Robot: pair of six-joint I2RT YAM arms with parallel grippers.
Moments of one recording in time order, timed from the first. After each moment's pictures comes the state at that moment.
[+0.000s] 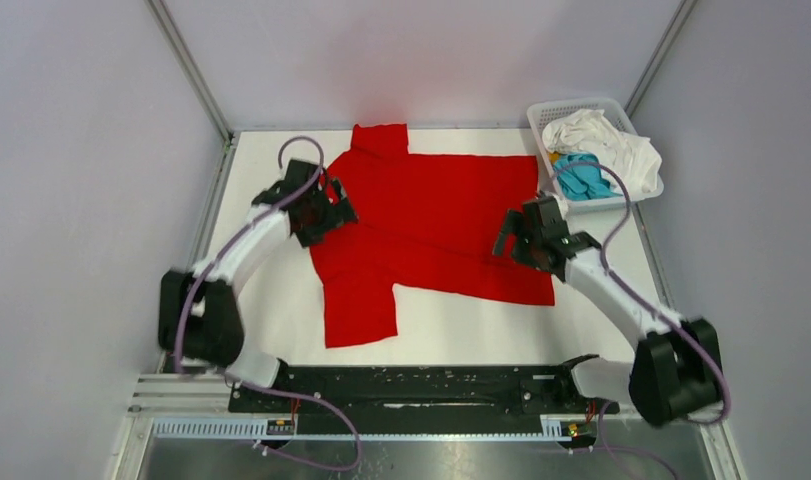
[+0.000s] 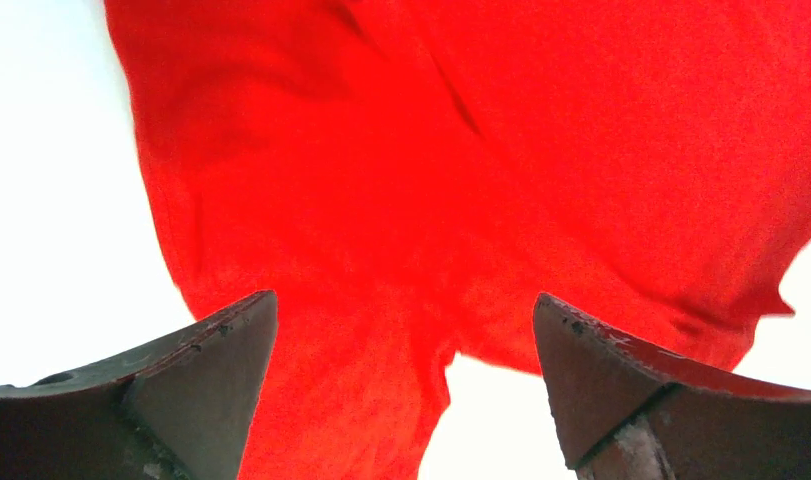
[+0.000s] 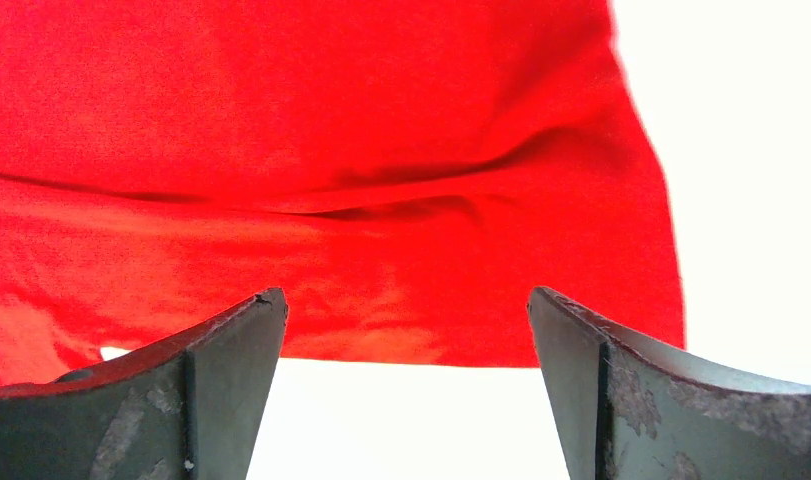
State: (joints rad) left arm -0.21 1.60 1.20 -0.60 0.06 -0.70; right arm 0.35 1.32 0.85 -0.50 0.14 0.60
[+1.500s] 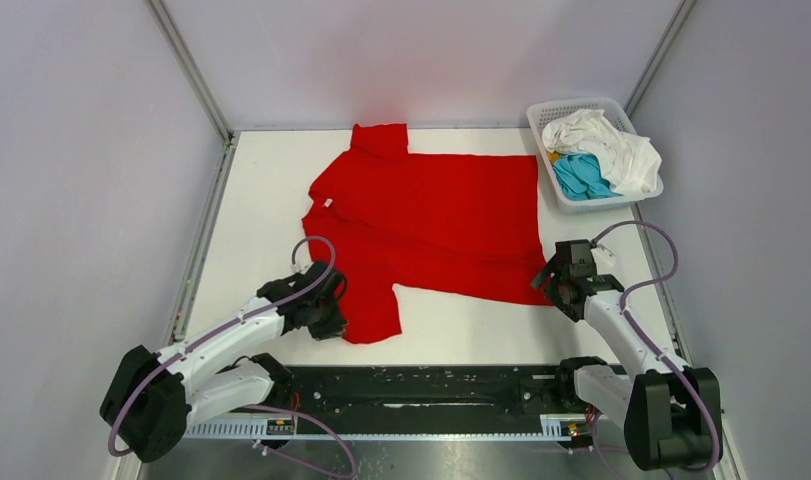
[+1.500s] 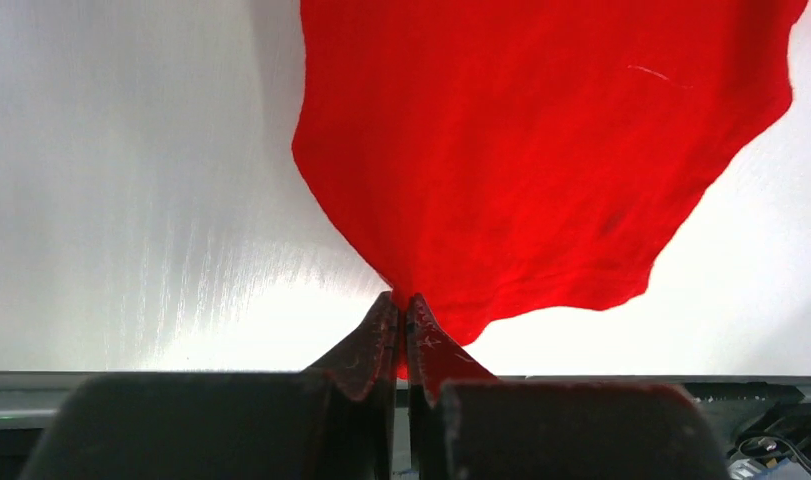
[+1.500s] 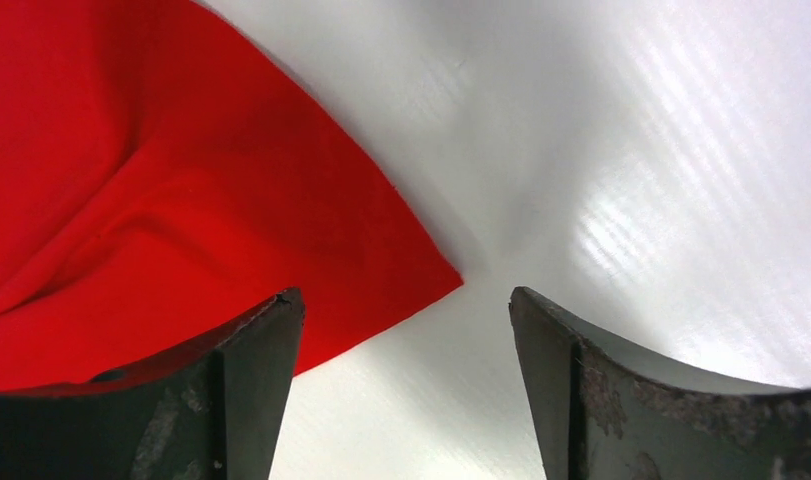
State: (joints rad) left arm -0.64 1.04 0.53 -0.73 -0.05 -1.00; right arm 0.10 1.02 0.49 -0.55 0.27 0.79
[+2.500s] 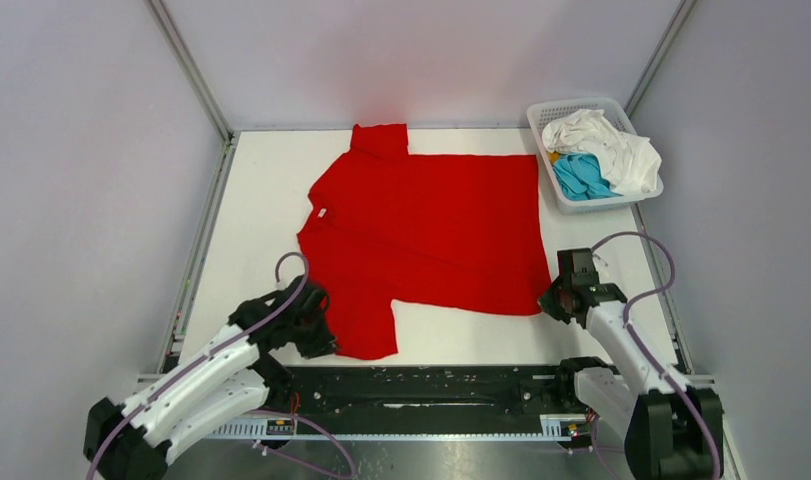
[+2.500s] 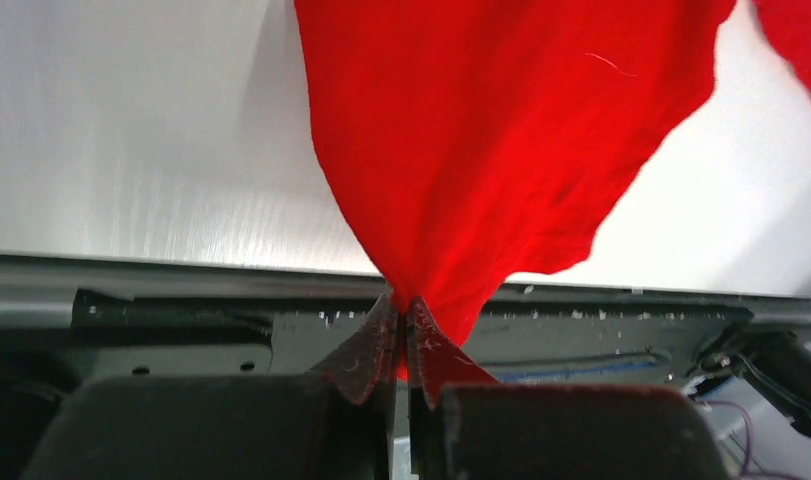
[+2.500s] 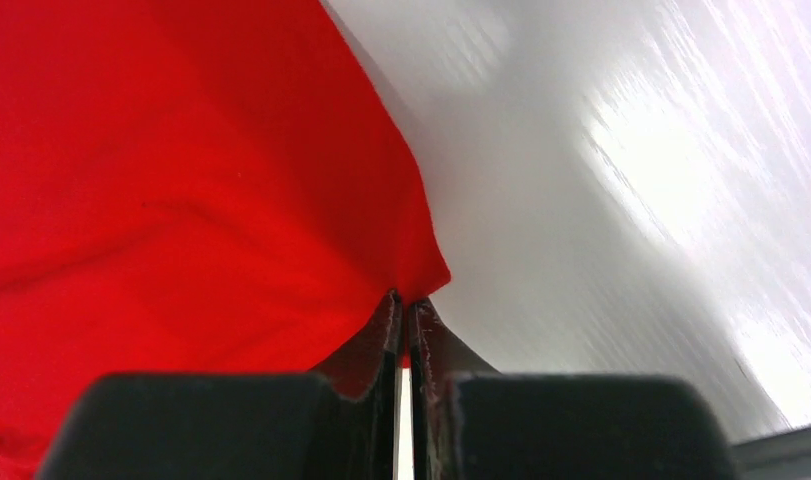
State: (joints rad) left arm -0.65 0.76 0.48 -0.91 0.04 -1.09; right arm 0.10 0.99 0.44 -0.57 0.12 0.82
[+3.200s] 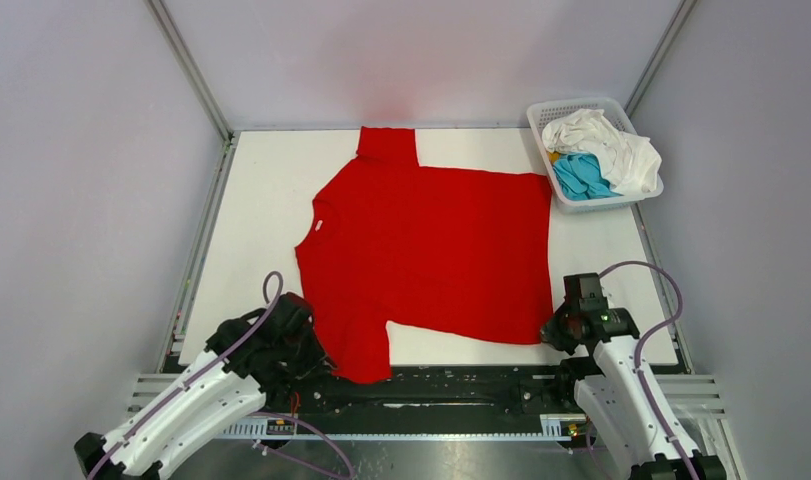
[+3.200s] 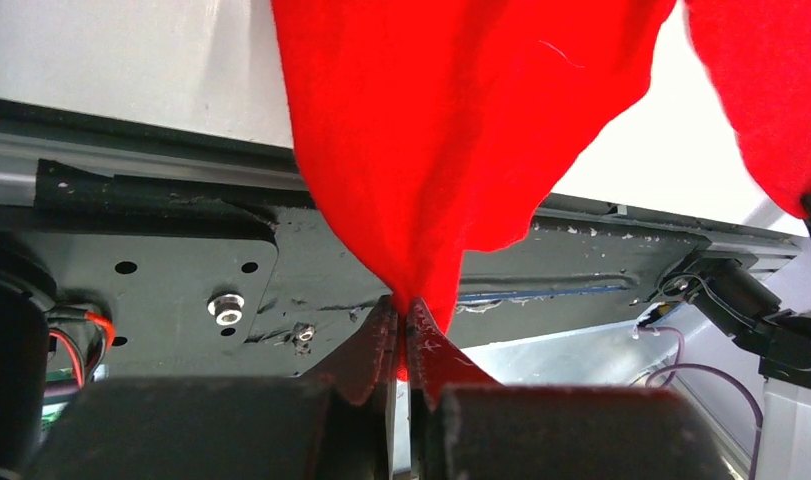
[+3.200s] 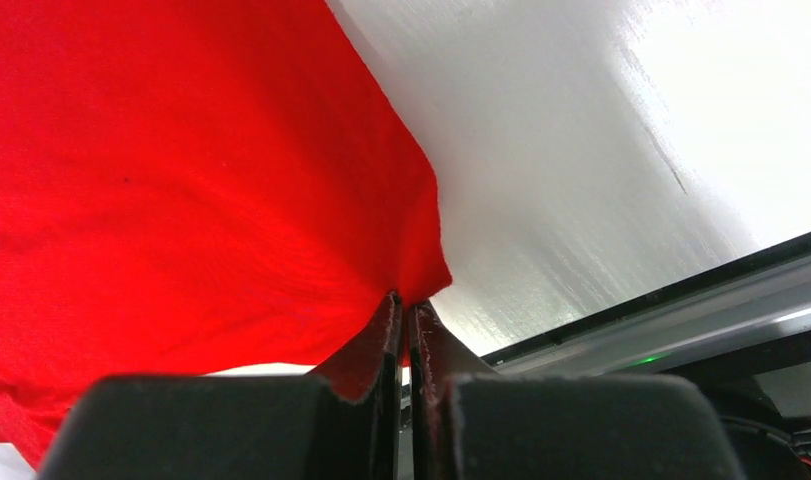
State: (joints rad) left arm -0.70 0.46 0.45 -1.14 0.16 -1.25; right arm 0.10 0.65 0.39 -0.95 0.01 0.86
